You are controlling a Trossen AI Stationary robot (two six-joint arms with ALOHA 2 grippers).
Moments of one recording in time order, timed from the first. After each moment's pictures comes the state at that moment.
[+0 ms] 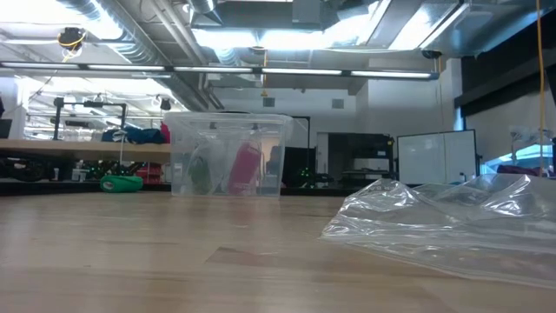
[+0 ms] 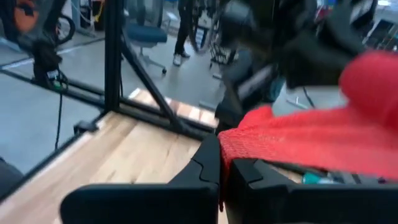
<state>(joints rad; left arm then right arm) -0.24 1.04 0.87 0.29 -0.95 0.76 0.11 1.44 1.19 0.12 -0.09 -0.26</state>
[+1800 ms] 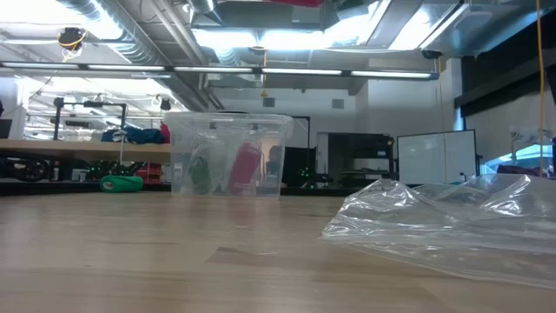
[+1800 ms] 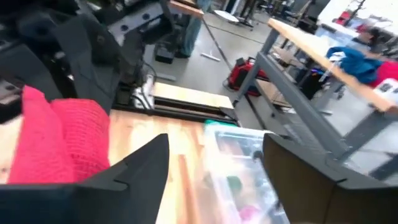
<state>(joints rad) -0.32 1.22 0.87 0.23 -0.76 0.57 -0.01 1.45 1.28 -0.05 0.24 -0.29</state>
